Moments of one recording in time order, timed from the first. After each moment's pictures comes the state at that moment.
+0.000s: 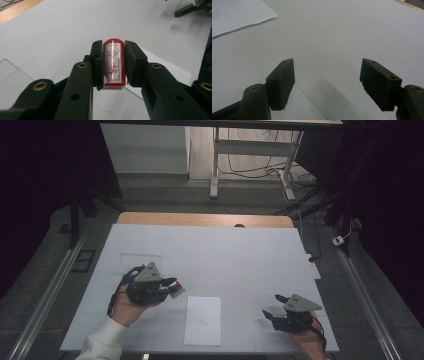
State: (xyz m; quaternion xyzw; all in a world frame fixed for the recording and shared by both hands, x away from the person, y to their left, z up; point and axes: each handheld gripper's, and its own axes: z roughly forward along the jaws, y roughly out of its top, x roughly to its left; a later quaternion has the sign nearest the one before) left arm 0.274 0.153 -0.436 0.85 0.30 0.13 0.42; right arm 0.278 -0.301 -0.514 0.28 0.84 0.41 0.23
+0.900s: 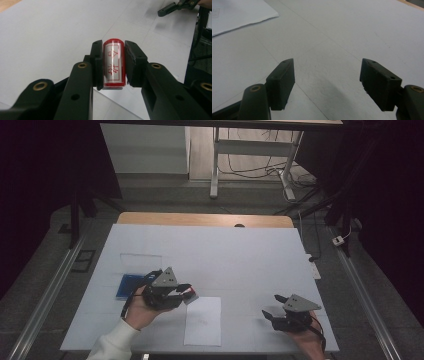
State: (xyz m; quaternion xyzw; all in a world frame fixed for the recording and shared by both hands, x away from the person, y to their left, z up) left arm 0.273 0.116 -0.441 0.86 0.26 0.11 0.42; right arm 0.279 -0.300 -0.515 0.27 0.84 0.40 0.23
